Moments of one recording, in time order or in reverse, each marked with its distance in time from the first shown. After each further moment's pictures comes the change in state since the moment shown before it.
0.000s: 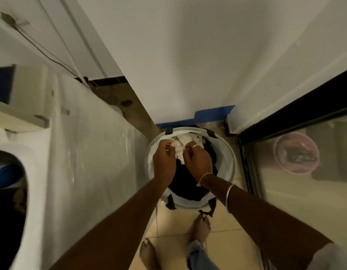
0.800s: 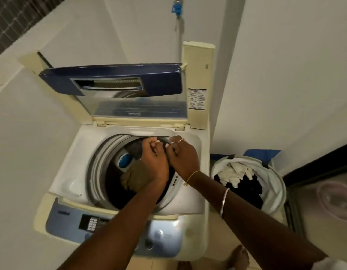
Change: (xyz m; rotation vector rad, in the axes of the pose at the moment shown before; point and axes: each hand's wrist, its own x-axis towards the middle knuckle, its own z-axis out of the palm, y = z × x) left_hand -0.129 0.027 -0.400 -0.338 0.529 0.178; right_hand -0.202 -0.399 0.044 0.164 -0.043 -0.463
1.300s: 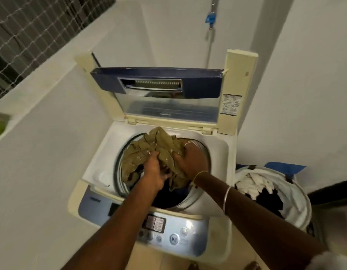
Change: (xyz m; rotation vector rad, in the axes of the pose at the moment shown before) left_hand 0.035 -0.013 -0.084 -0.549 -0.113 -0.812; right_hand 0.003 -0.028 0.048 -0.085 -0.117 -0.102
